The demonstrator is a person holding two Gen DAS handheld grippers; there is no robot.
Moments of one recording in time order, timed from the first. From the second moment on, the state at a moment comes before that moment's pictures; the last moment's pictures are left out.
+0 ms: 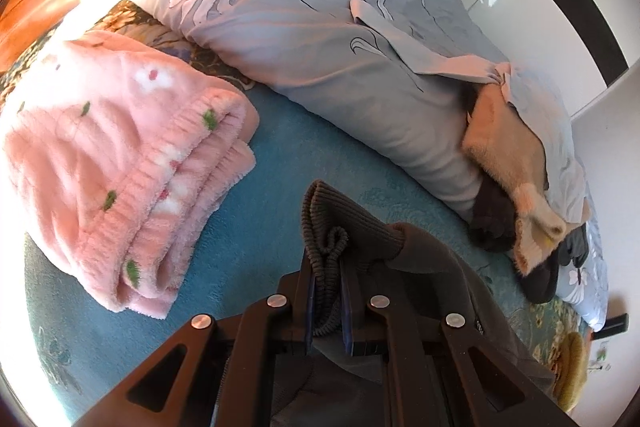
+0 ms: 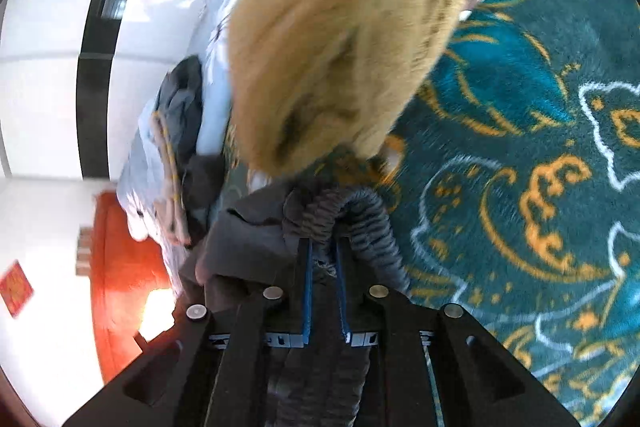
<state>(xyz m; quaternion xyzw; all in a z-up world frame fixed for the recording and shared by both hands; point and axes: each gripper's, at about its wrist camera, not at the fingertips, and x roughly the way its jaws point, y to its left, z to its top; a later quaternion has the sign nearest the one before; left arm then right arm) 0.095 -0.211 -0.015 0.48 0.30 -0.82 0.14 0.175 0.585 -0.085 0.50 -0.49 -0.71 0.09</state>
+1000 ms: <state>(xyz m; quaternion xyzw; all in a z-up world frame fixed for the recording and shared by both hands) -0.002 -0.220 -0.006 0.50 0.24 -0.83 0.09 -0.022 0.533 0.047 0.47 -0.28 -0.83 0.06</state>
